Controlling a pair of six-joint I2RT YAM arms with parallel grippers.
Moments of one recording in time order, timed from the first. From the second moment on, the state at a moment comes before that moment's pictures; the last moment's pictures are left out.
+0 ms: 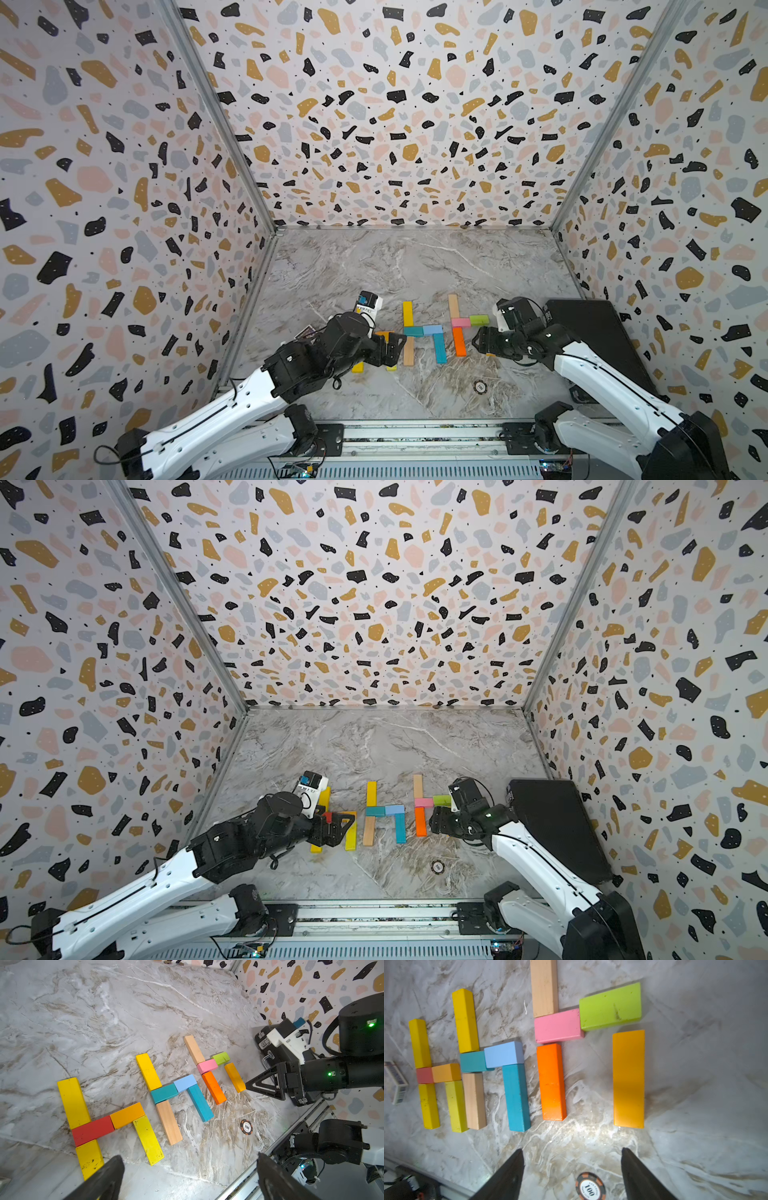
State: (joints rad) left arm -0.94 0.81 0.83 -0.64 -0.12 -0.56; right arm 0.47 1.02 0.65 -0.69 -0.18 0.61
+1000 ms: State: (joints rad) left arm -0.94 0.80 0.83 -0.63 -0.12 -0.56; right arm 0.46 1.24 0.57 -0.57 -0.16 0.67
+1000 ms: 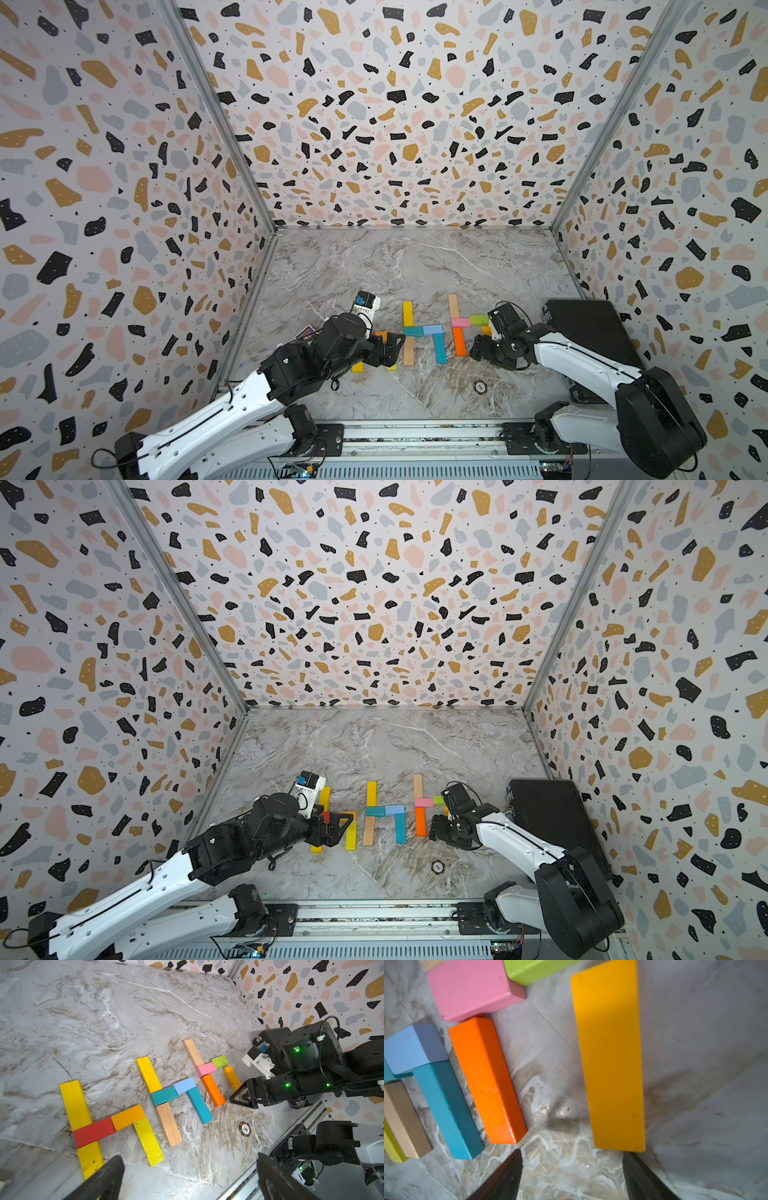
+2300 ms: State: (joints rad) left arm -0.94 0.81 0.83 -0.64 -0.14 -0.56; right arm 0.60 1.06 0.53 -0.49 -0.32 0.67
